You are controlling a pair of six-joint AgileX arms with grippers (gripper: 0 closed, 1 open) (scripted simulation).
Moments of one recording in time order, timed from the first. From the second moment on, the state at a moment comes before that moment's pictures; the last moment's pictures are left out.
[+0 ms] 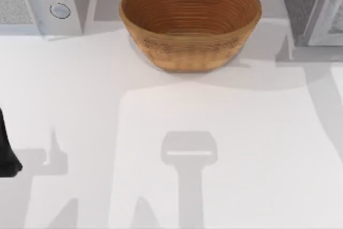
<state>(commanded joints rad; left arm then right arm) 0.00 0.00 0.00 0.00 0.00 0.00 0.15 1.06 1.38 -0.33 0.16 0.01</state>
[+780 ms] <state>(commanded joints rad) 0.00 0.00 0.00 0.00 0.00 0.00 0.18 1.32 1.74 -0.42 0.20 0.02</state>
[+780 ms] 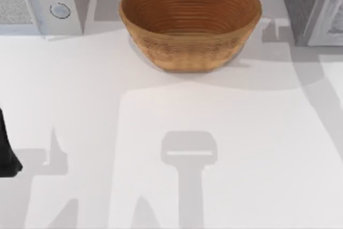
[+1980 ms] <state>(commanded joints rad) 0.00 0.00 0.00 0.00 0.00 0.00 0.10 1.56 1.91 -0.35 0.12 0.01</state>
